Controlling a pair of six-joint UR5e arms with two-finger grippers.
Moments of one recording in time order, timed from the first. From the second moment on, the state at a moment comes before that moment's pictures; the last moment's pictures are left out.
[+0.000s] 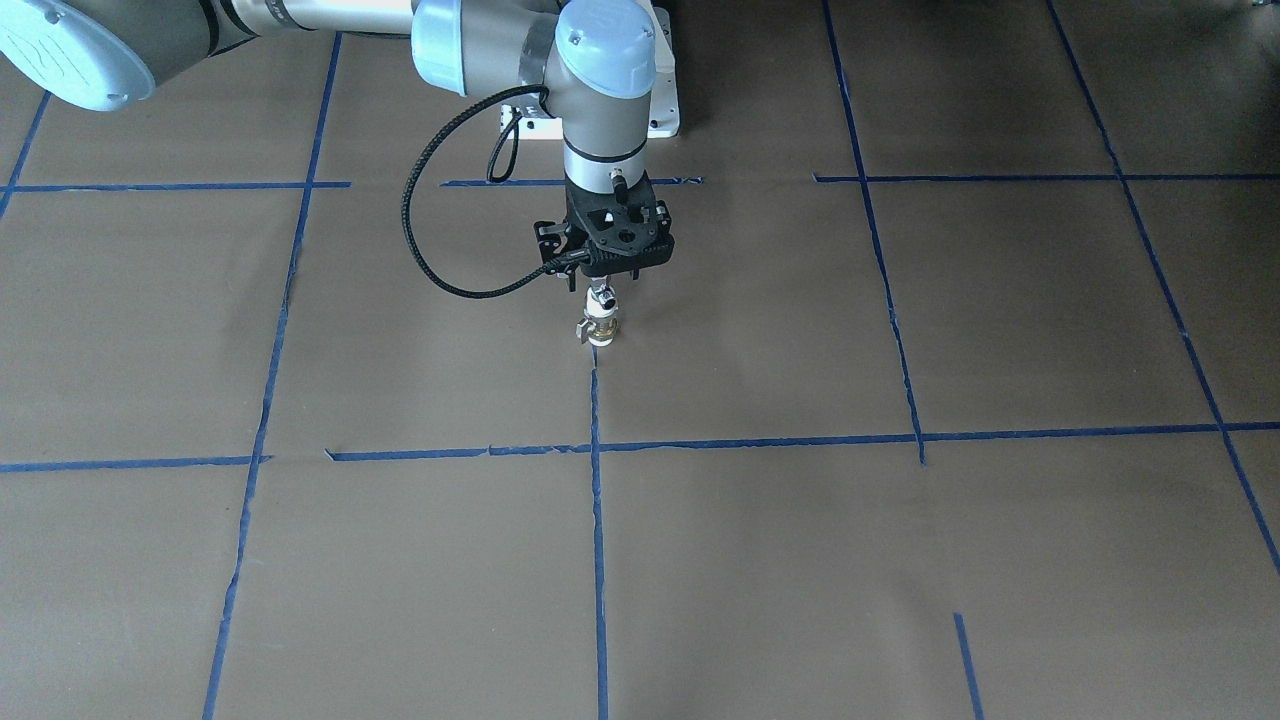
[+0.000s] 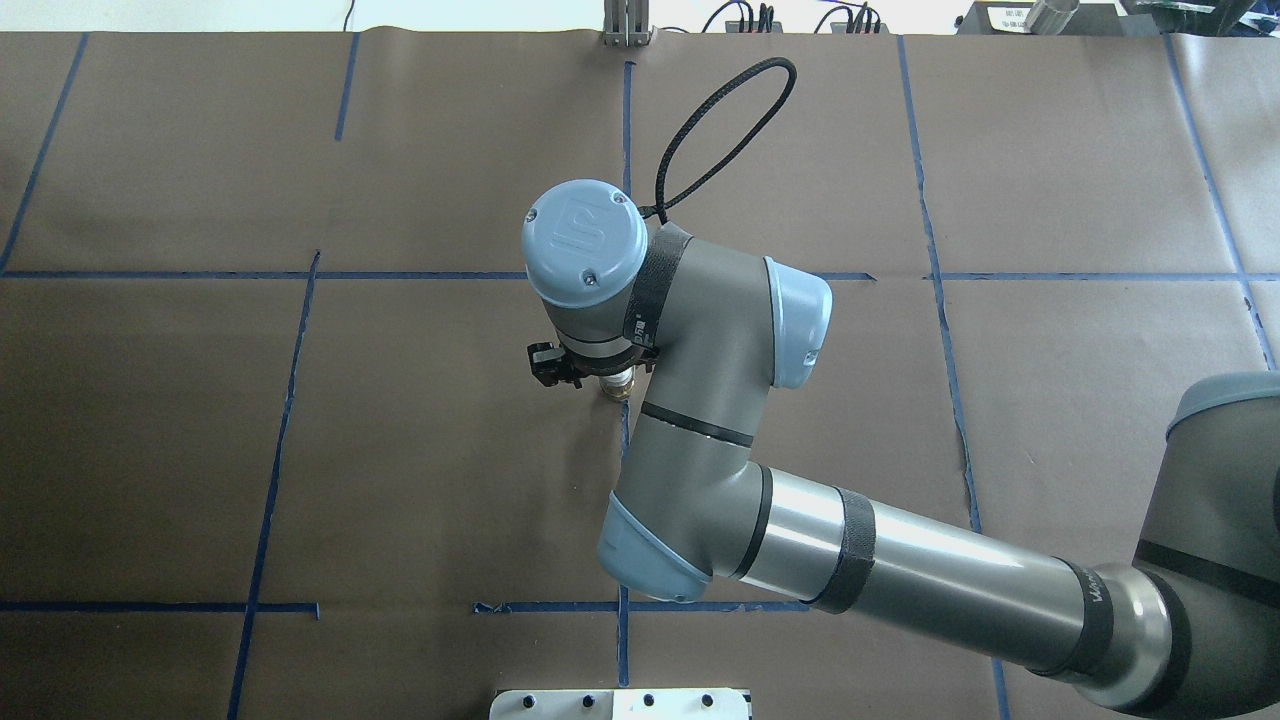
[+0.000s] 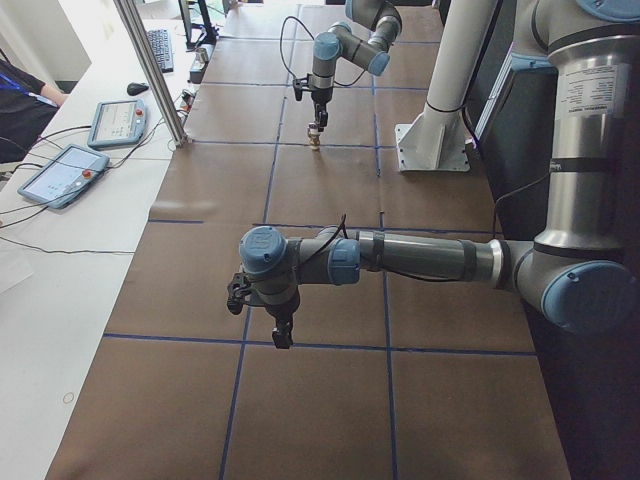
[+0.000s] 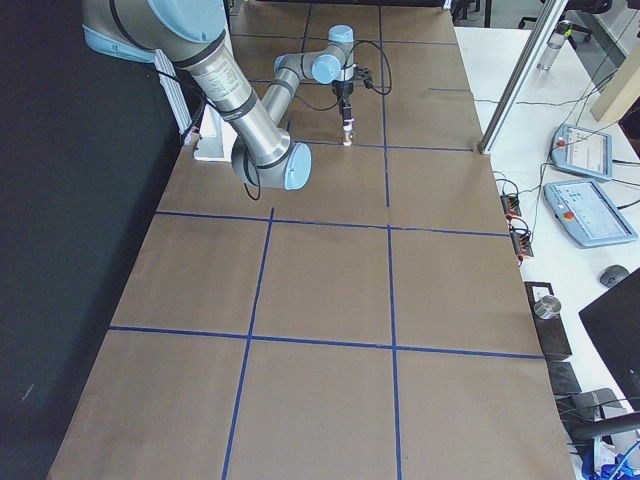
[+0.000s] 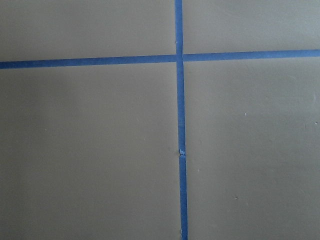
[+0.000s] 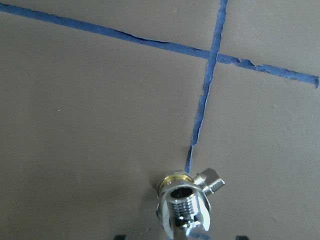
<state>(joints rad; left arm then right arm) -1.52 -1.53 -1.67 -1.47 -2.35 0.03 0.47 -0.66 1.55 -1.74 1.80 1.01</state>
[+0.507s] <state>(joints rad) -1.52 -1.53 -1.67 -1.47 -2.35 0.03 0.49 -0.65 1.57 -1.74 1.80 1.00</state>
